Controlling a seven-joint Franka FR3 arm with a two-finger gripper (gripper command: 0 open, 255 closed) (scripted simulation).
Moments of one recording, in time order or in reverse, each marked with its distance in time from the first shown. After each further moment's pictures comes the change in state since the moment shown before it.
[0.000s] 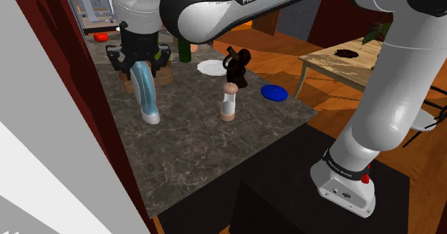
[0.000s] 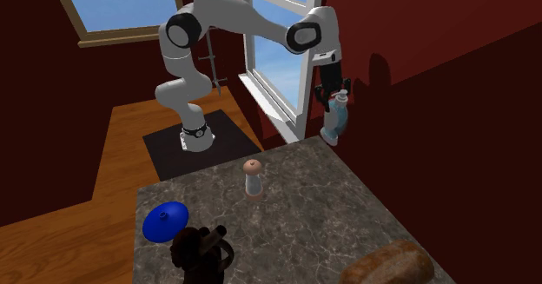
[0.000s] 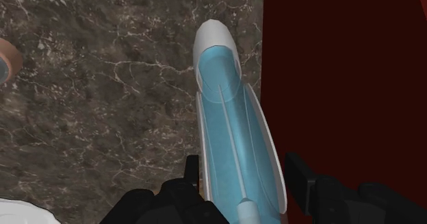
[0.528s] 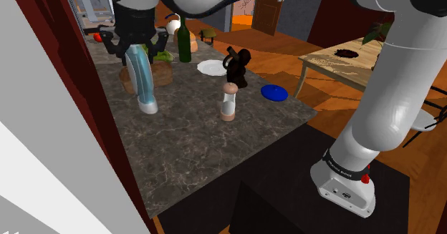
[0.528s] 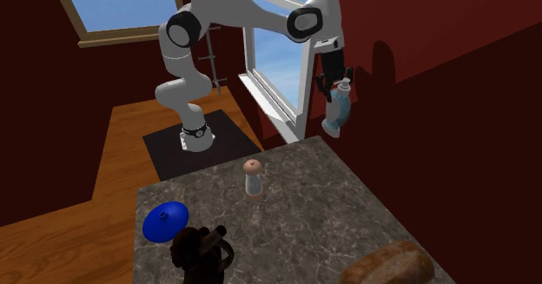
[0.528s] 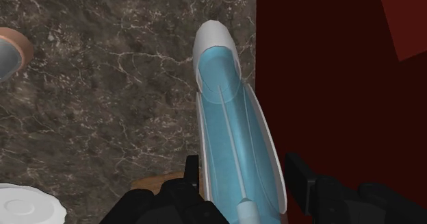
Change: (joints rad) arm 0.007 -0.007 0.009 0.097 0.026 -0.096 -0.041
